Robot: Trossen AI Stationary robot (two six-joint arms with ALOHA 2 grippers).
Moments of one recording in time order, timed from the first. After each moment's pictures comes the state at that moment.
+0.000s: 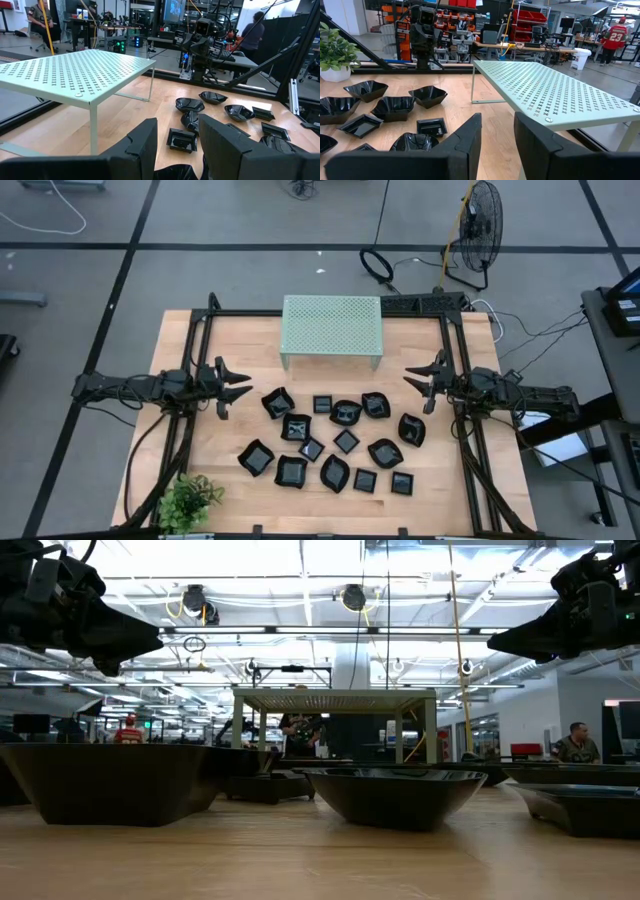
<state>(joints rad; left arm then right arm) -0.08 0.09 0.02 0.06 -0.26 -0.14 -0.04 0.01 0.09 -0.11 0.26 -0.07</state>
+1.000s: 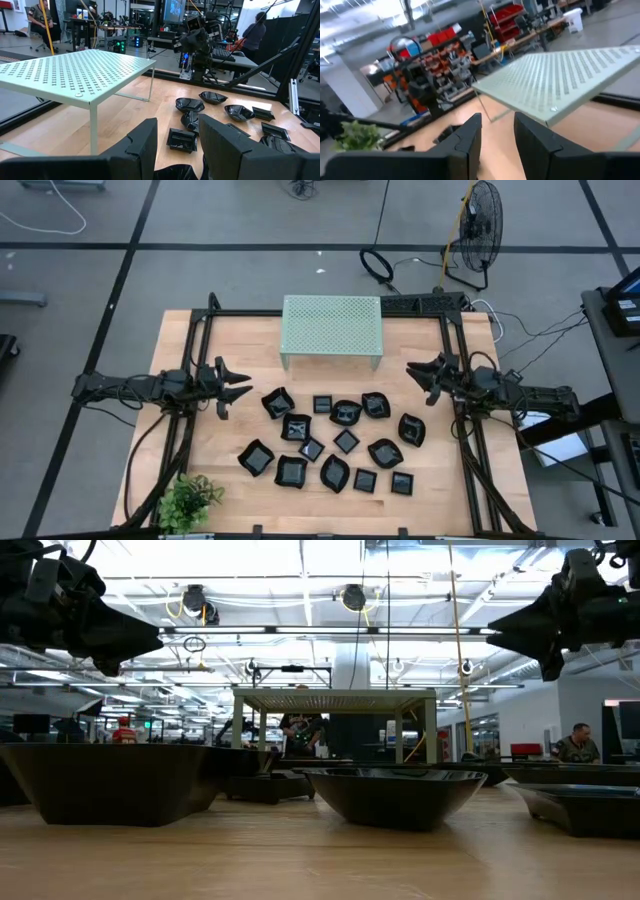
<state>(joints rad) -0.08 0.09 0.02 0.06 -0.26 -0.14 -0.04 0.01 0.09 -0.02 0.33 0.44</state>
